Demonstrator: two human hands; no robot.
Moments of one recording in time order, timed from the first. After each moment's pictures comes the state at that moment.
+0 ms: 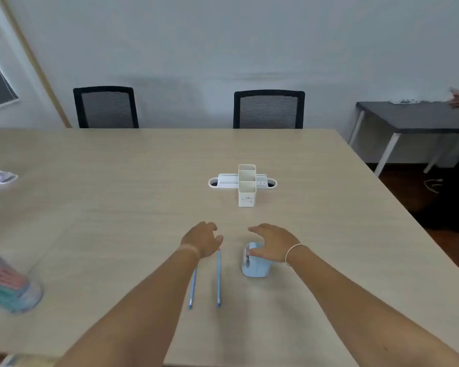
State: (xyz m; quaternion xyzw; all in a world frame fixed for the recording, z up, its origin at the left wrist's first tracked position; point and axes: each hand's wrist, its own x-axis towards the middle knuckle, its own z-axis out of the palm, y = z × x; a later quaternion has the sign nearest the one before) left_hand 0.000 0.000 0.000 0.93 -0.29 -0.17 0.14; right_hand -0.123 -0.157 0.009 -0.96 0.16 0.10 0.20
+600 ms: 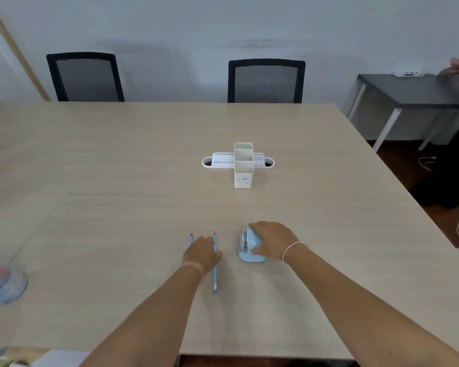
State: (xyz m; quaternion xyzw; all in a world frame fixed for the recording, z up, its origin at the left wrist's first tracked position) left_hand -0.020 0.002 -0.071 0.93 -0.24 -0.25 0.10; right_hand -0.119 -0.158 -0.026 -0.97 0.16 0.14 0.14
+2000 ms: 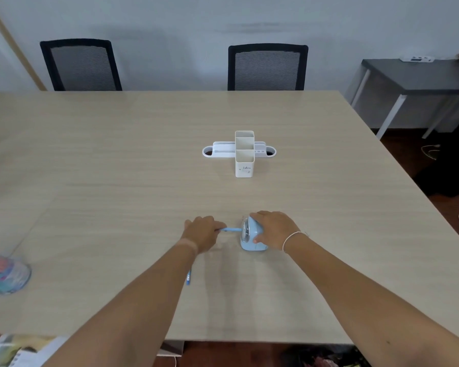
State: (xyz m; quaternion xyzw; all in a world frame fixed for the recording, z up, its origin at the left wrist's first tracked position) left_hand 0.002 0.003 -0.061 0.91 -0.38 -0.18 0.03; right_hand -0.118 -0.157 -0.029 -0.97 0.16 0.14 0.13
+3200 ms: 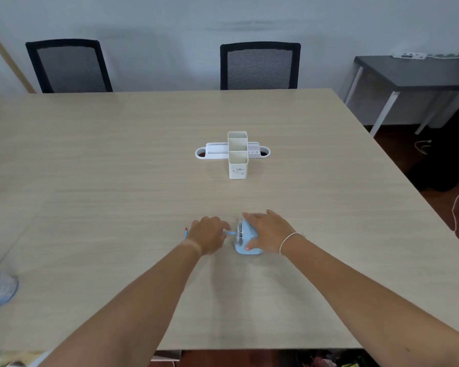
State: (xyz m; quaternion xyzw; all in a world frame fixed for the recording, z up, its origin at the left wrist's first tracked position) left_hand -0.006 -0.023 -0.056 0.89 -0.42 -0.19 0.04; right_hand -0.116 -0.161 -0.028 -0.97 0.13 0.15 0.14
